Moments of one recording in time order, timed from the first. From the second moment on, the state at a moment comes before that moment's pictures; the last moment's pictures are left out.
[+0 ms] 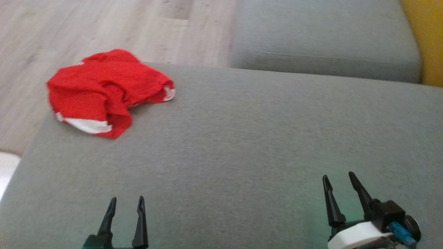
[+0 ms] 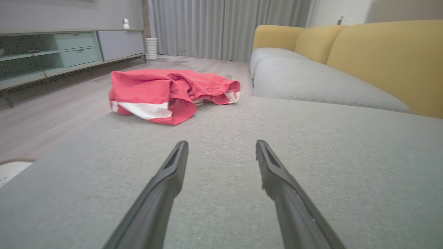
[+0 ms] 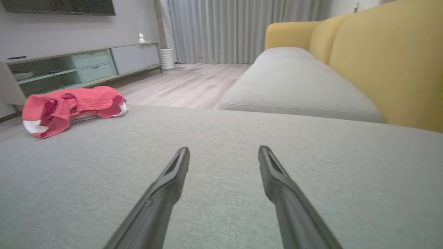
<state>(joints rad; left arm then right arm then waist) 0.13 0.11 -0.20 0.27 -0.21 0.04 -0.25 0.08 -0.04 0.07 0.31 0.07 0.12 -0.25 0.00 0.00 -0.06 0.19</state>
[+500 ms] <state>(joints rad) 0.13 0.14 -0.18 0.23 -0.23 0.06 -0.25 0.07 -0.04 0.10 0.31 0.09 0.12 -0.25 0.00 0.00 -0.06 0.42</state>
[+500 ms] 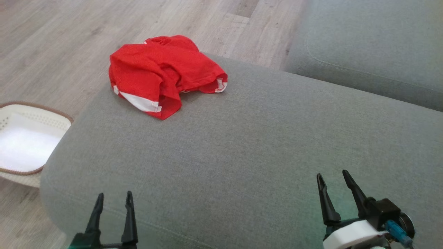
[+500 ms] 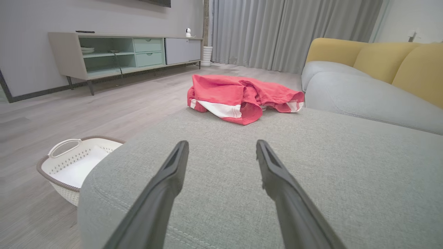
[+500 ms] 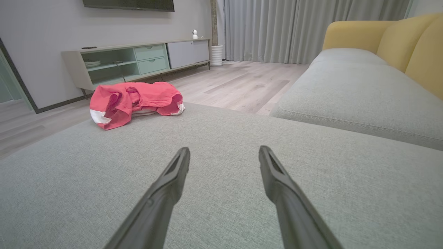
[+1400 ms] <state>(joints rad) -0.45 0.53 0.00 0.06 -0.24 -0.03 0.04 -0.07 -0.04 0.06 0.24 -0.05 0.12 -0.23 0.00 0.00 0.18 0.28</state>
